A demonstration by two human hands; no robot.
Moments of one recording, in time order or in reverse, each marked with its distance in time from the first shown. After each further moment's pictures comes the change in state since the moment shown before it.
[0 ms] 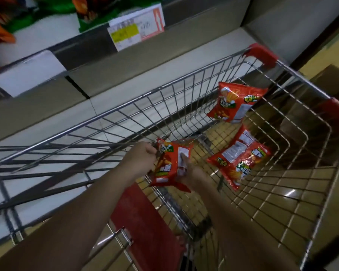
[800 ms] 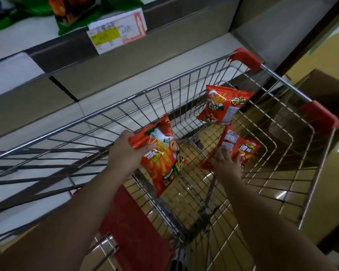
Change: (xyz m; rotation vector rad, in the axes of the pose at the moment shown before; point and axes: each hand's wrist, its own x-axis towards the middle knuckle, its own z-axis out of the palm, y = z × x) left_hand 0.016 0.004 0.009 -0.253 0.263 0.109; right_hand 0.007 0.079 -0.101 -1.302 0.196 0.141
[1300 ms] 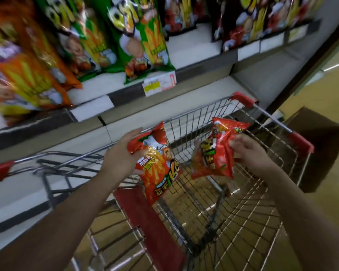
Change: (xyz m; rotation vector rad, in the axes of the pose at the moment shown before) left_hand -0.077 0.044 -0.105 -0.150 -0.057 0.155; right_hand -0.084 0.045 -0.147 1.637 0.315 -0.145
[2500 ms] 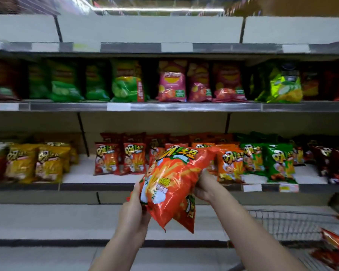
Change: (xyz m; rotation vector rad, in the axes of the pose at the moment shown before) left_hand -0.423 -0.063 -0.379 -1.087 0.586 0.153; right_hand -0.392 -0.328 0.494 0.511 -0.666 -0.006
